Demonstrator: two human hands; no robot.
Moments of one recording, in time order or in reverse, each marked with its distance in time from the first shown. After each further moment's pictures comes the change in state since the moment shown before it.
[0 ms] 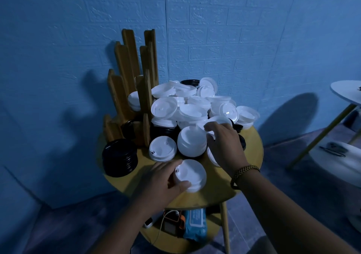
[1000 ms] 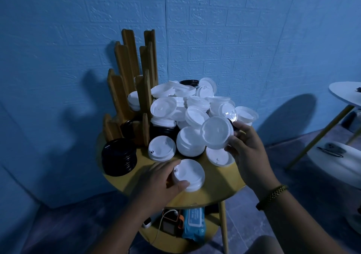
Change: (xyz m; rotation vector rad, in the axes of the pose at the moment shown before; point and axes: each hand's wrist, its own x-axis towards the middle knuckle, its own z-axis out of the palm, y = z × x) left_hand -0.002 -0.002 0.001 0.040 0.018 0.021; right_hand -0.034 0.008 -0.041 1.223 0.099 0.473
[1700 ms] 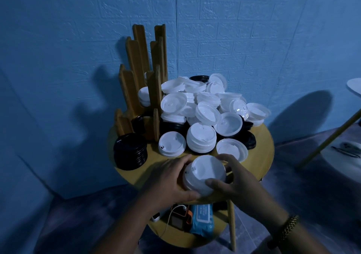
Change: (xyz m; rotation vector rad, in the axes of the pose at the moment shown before) left_hand -0.006 0.006 -0.012 0.052 -0.110 0.036; right_hand -0.065 0.004 0.014 -0.803 -0.463 0.184
